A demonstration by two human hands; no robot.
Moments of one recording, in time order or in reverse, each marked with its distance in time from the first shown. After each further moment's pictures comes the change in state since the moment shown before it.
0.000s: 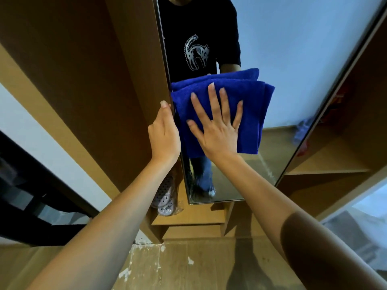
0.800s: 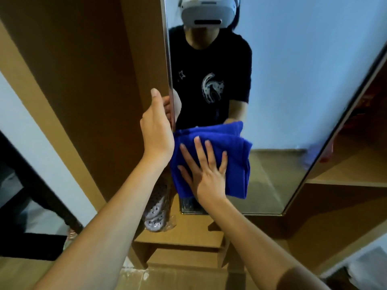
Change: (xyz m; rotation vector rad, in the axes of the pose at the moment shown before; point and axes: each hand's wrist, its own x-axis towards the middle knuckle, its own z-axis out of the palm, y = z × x) left_hand -0.038 -0.080 0.027 -0.329 0.084 -0.086; right_hand -0.163 -0.011 0.127 -0.071 0.010 -0.135
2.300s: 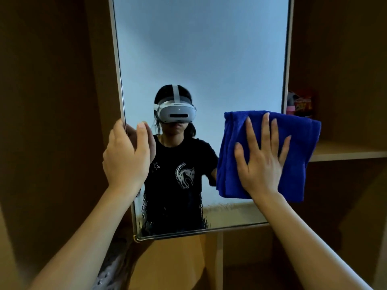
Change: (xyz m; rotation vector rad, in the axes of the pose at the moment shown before) left_hand -0.055 -0.163 0.014 0.592 0.244 0.562; right_hand -0.090 0.168 0.032 -0.006 0.346 0.368
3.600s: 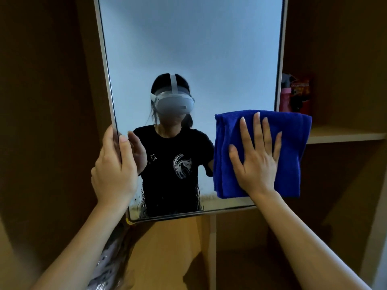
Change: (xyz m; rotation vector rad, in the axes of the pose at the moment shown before) left_hand -0.062 -0.022 -0.007 0.003 -0.029 -0.026; right_hand -0.037 0.021 0.013 0.022 -0.021 -0.092
